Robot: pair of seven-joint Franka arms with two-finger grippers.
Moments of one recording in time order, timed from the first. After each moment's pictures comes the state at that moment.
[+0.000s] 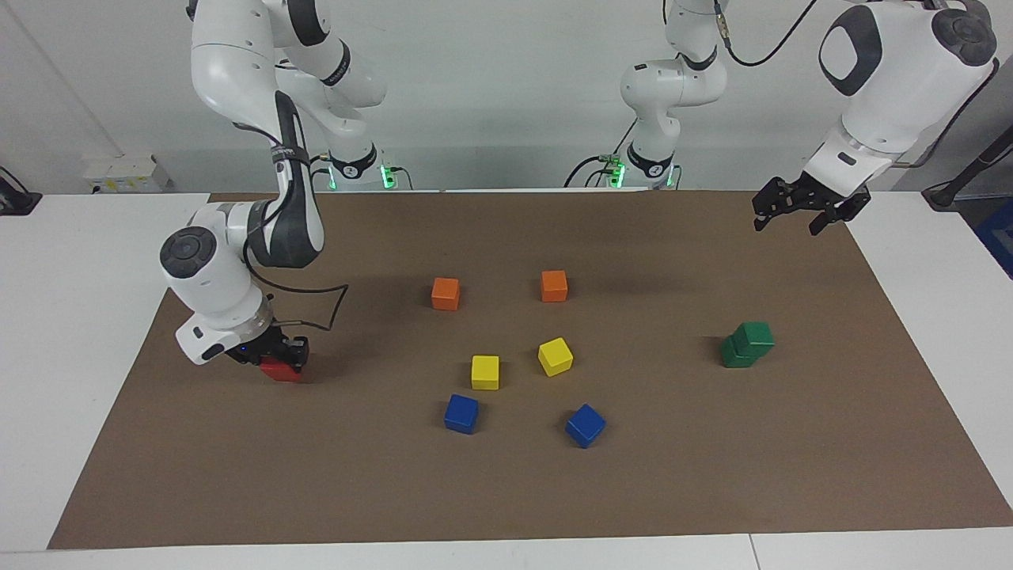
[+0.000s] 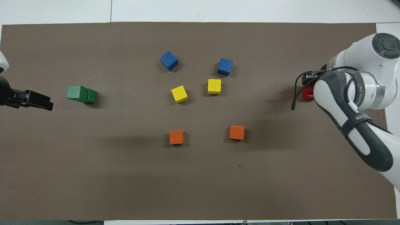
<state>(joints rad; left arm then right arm) 0.02 -0.01 -0.03 -1.67 -0.03 1.57 0.15 -0.09 0.38 0.06 -1.79 -0.04 2.18 0.04</state>
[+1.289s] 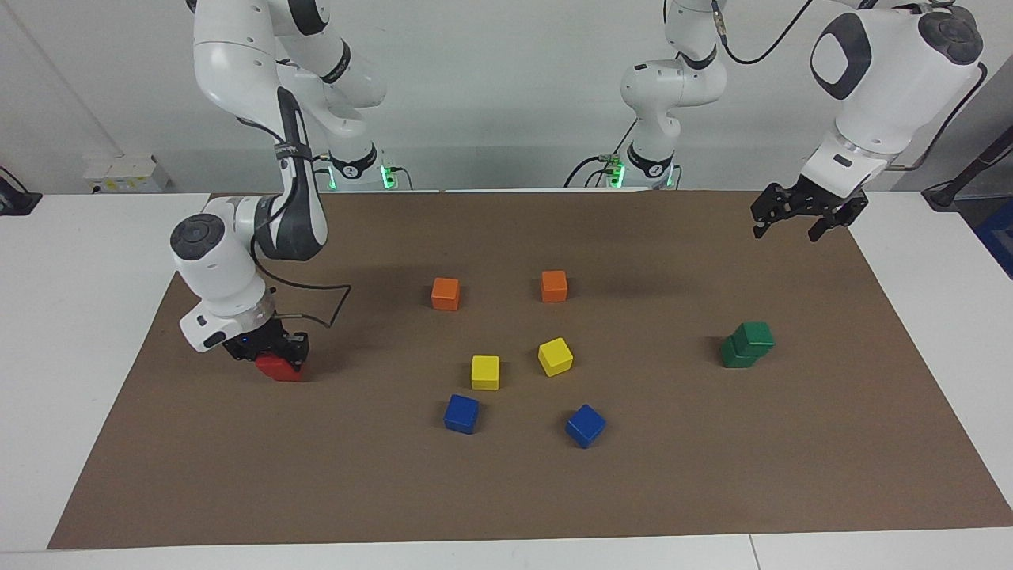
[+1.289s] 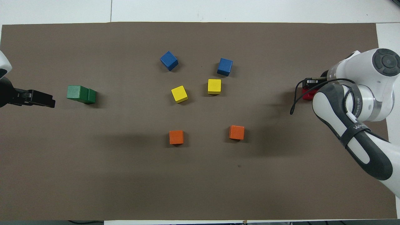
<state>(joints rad) 0.02 -0.03 -0.03 -1.72 -0.03 1.67 0.14 -0.11 0.34 0.05 -1.92 -0.04 2.33 0.05</state>
